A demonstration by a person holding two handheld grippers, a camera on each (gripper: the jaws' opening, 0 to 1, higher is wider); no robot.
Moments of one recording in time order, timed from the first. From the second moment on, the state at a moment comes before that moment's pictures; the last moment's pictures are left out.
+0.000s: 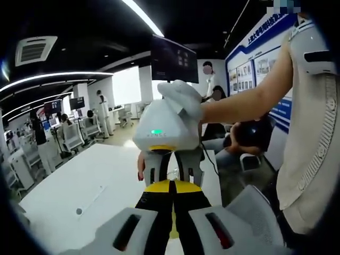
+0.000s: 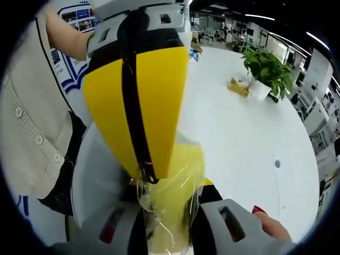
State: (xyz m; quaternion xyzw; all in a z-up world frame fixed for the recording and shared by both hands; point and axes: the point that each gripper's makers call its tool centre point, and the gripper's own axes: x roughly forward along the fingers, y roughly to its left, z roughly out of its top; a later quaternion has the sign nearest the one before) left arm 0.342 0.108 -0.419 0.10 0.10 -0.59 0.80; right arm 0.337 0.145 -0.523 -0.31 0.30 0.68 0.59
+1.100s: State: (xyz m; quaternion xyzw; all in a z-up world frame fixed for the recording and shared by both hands) left arm 0.356 0.133 -0.434 0.05 0.12 -0.55 0.83; right arm 0.347 0.149 -0.507 -0.27 0.26 0.66 0.65
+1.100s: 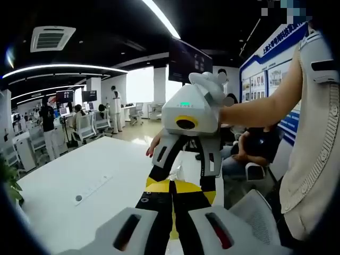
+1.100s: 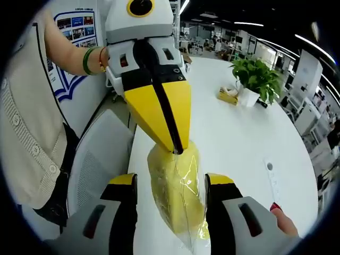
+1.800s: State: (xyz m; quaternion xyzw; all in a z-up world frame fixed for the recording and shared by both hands) left arm 0.384 0.148 -0.522 0.01 0.20 -0.51 0.84; right arm 0.355 0.066 -0.527 -0.09 0.20 0.42 0.88
